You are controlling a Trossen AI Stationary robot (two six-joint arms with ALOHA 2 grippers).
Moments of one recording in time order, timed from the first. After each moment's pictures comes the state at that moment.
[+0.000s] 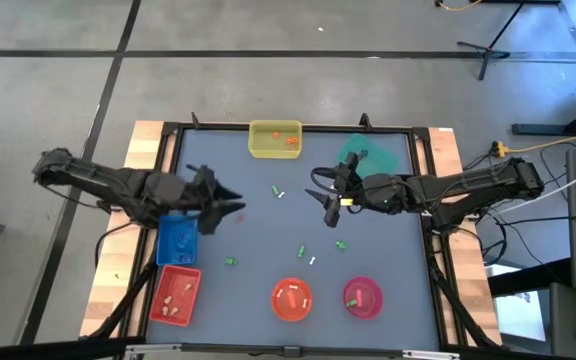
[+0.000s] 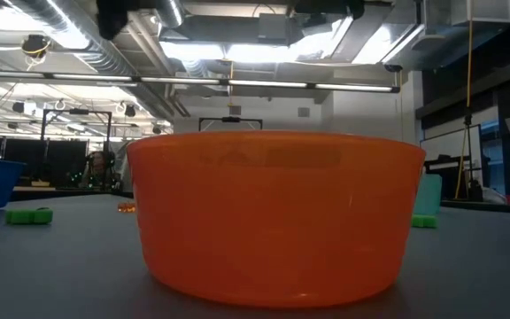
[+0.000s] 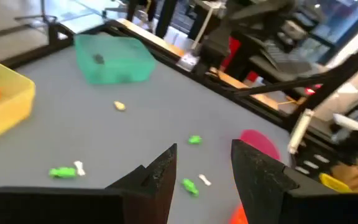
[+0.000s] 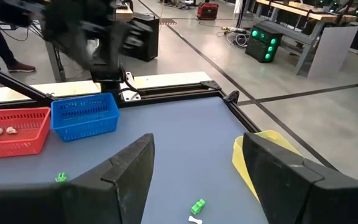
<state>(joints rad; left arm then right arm) -0.22 0.87 0.78 -0.24 -0.35 -0.58 0.17 1.29 1.07 -0.06 0.49 0.05</state>
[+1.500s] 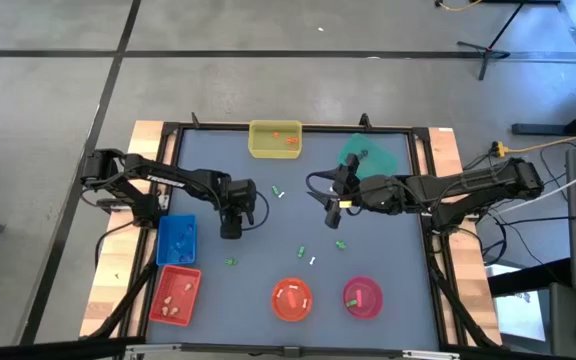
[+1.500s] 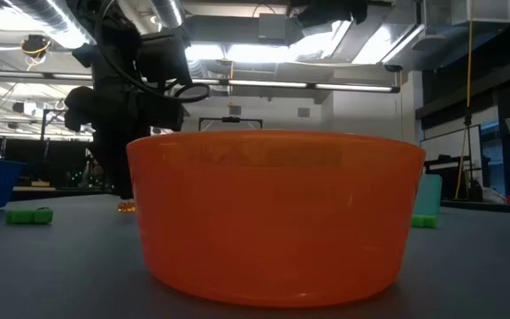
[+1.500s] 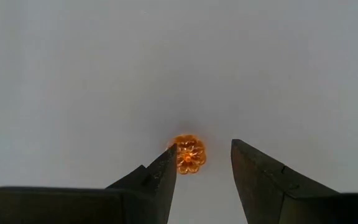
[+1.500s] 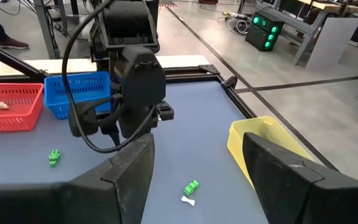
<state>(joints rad) 0.12 1.52 0.78 -0.56 0.07 -0.02 0.17 1.29 1.07 -0.13 0.49 0.05</state>
